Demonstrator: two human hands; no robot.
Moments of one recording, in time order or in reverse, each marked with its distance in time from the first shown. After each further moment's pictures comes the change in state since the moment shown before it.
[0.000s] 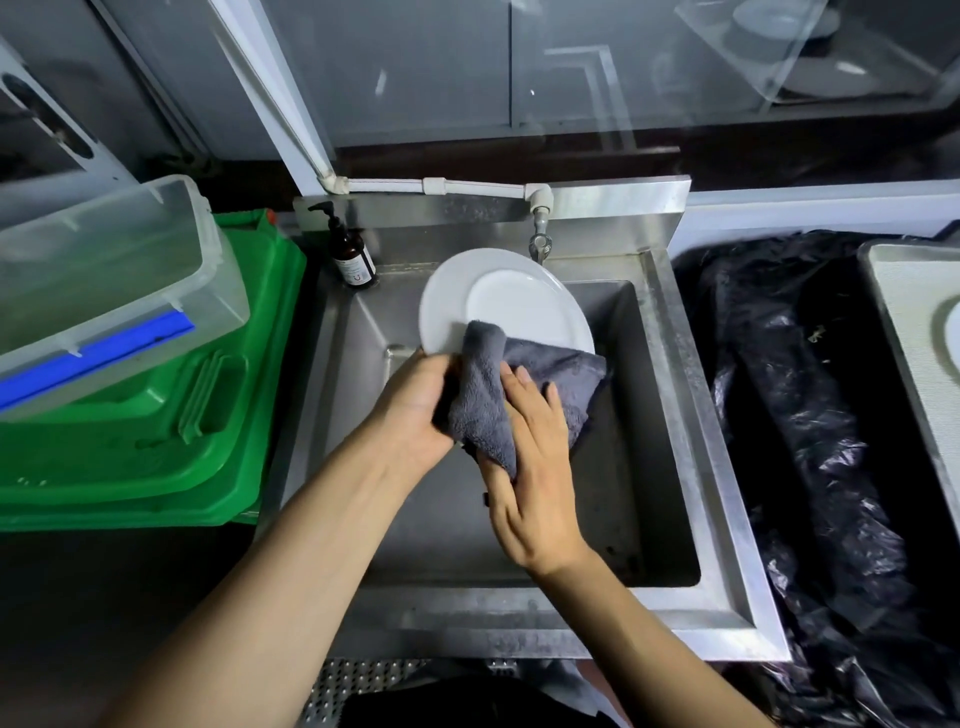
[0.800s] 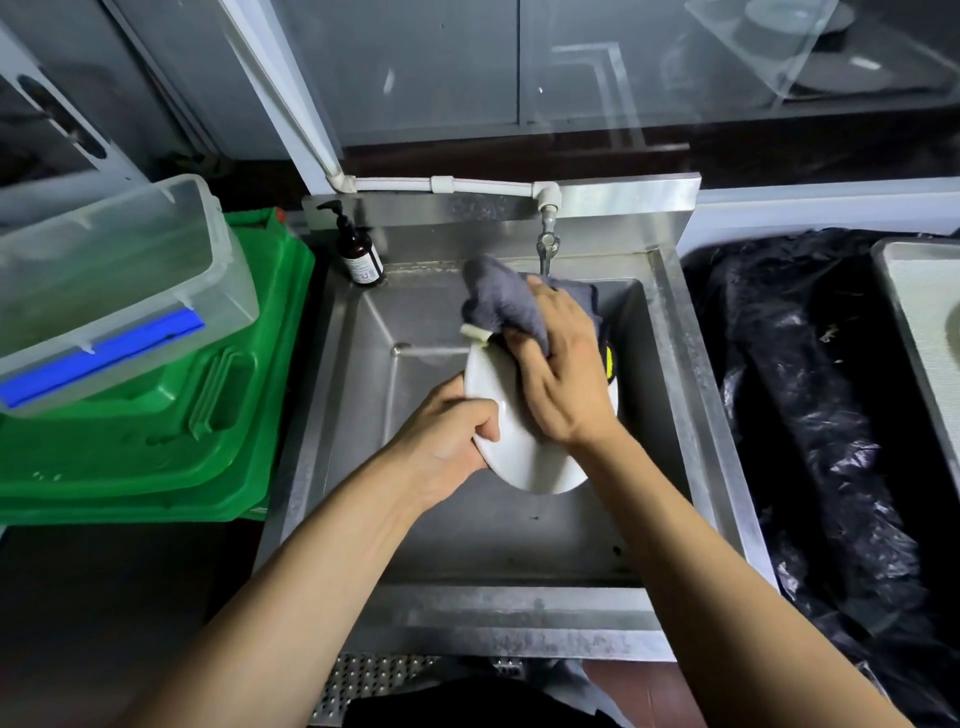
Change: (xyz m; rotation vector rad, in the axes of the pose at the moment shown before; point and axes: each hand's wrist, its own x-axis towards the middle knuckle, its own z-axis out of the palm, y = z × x) left_hand -0.022 -0.020 -0.015 0.335 -0.146 0.012; right_hand 0.099 0.023 -0.032 0.005 -0.022 -0.025
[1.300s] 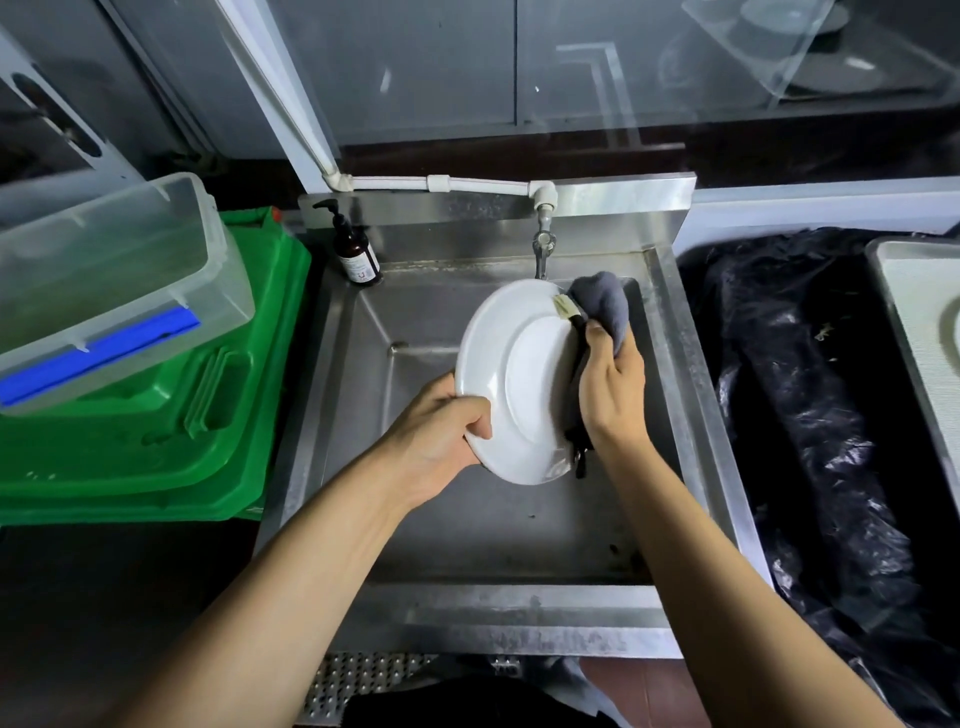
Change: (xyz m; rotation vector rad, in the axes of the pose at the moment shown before) left_hand -0.002 0.001 -0.007 0.078 -0.077 0.025; right_hand -0.024 0.020 -0.011 0.342 0.302 0.810
